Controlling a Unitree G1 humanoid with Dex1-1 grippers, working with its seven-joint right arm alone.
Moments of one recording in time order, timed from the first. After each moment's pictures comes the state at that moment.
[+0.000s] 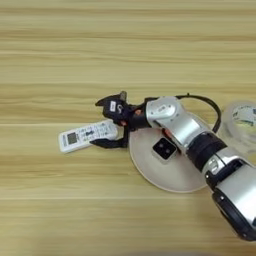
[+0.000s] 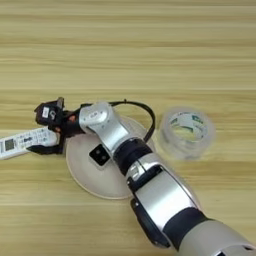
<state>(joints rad) -0.78 0.05 0.42 0.93 -0.17 -0.21 0.88</state>
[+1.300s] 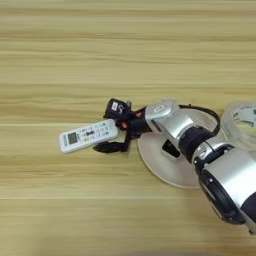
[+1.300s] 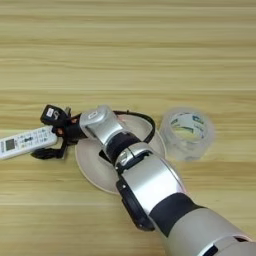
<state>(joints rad) -0.89 0.12 0.30 1.22 -0.17 -0.08 0.90</state>
